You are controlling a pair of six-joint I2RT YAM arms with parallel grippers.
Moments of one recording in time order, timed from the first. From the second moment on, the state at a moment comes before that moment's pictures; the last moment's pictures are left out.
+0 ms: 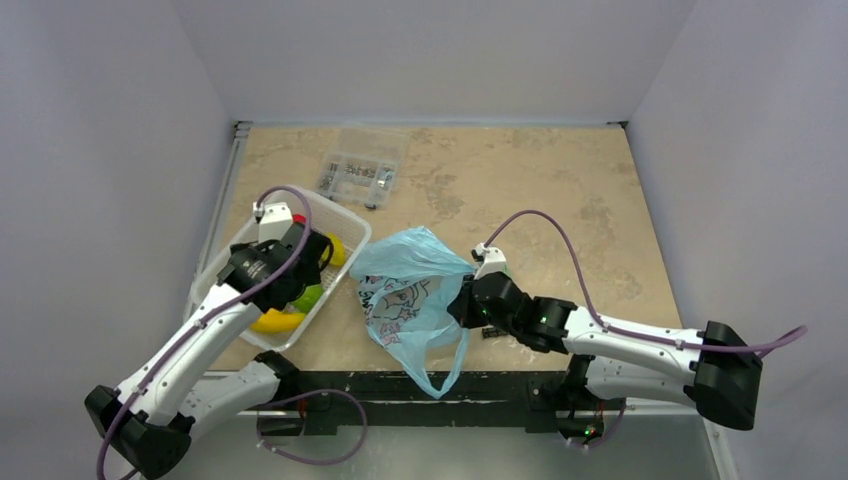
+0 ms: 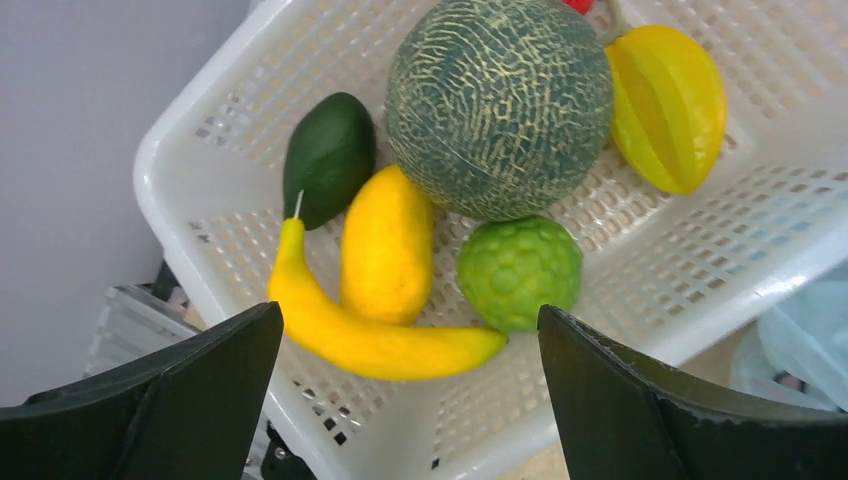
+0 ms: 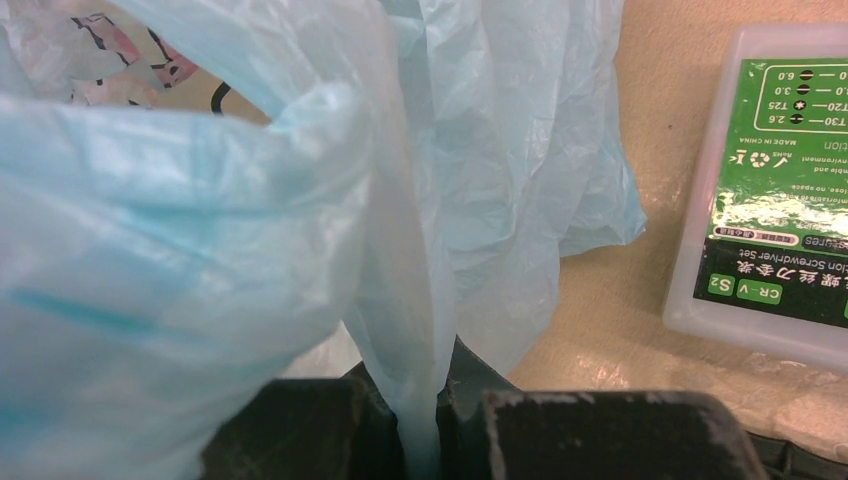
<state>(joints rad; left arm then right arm) -0.57 0.96 0.97 -1.20 -0.80 -0.71 1.07 1.03 0.53 -0.17 0.27 0.84</state>
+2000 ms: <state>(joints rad) -1.11 1.22 0.80 -0.41 -0.52 -0.77 1.09 1.02 0.51 0.01 0.04 0.83</state>
